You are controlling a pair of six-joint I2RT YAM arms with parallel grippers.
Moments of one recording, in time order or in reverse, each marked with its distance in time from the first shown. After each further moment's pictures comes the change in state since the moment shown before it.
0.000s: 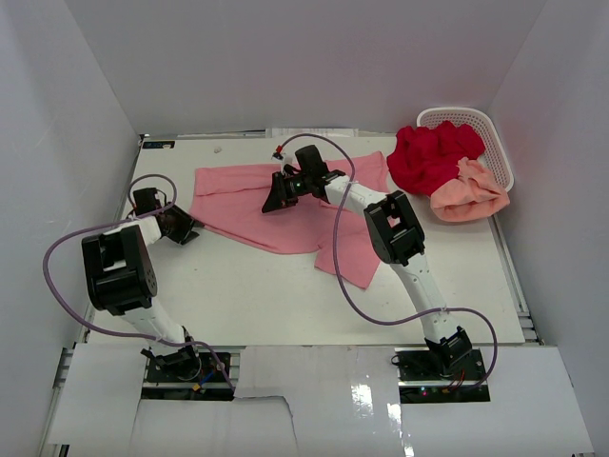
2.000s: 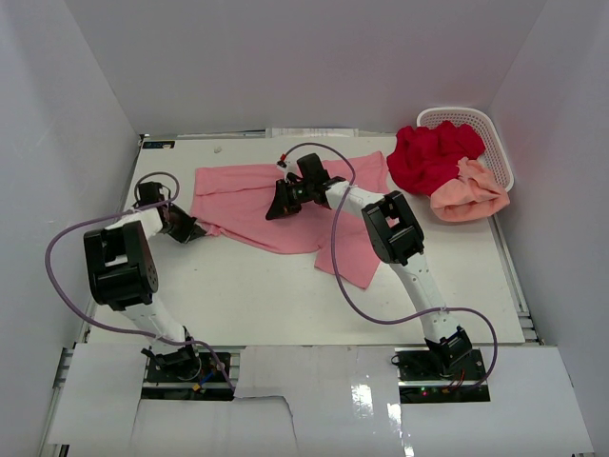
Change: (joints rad) left arm -0.027 0.067 0.119 -0.166 0.010 0.002; right arm -0.002 0.016 -0.073 0.027 0.054 0.030
